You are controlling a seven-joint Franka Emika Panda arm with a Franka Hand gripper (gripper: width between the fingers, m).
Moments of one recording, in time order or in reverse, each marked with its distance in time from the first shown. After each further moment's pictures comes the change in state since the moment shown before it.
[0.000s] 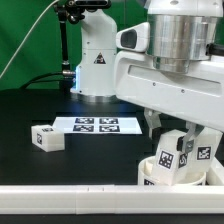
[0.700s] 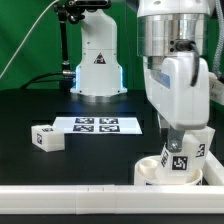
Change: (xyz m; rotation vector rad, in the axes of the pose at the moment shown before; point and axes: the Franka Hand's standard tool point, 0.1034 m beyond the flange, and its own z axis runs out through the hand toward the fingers) arm -0.003 0.001 0.001 0.132 -0.044 0.707
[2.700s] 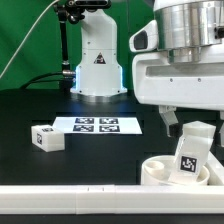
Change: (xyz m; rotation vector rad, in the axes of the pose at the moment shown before) arm -0.031 -0.013 -0.010 0.039 -0.055 -0.771
